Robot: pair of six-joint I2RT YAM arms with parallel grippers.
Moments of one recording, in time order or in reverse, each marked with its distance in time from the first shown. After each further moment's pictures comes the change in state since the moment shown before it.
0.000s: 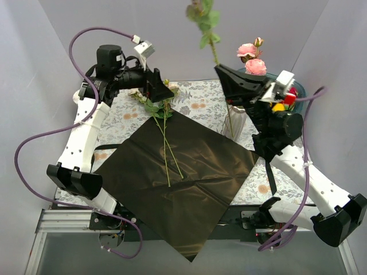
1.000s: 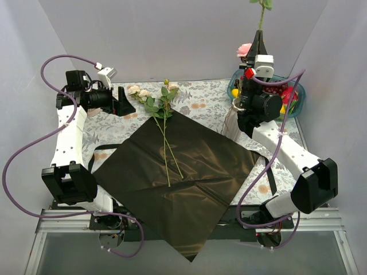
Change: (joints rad) left arm 0.346 -0.062 -0.299 -0.121 -0.026 0.208; right arm -0.078 0.349 0.169 0.273 0.574 -0.781
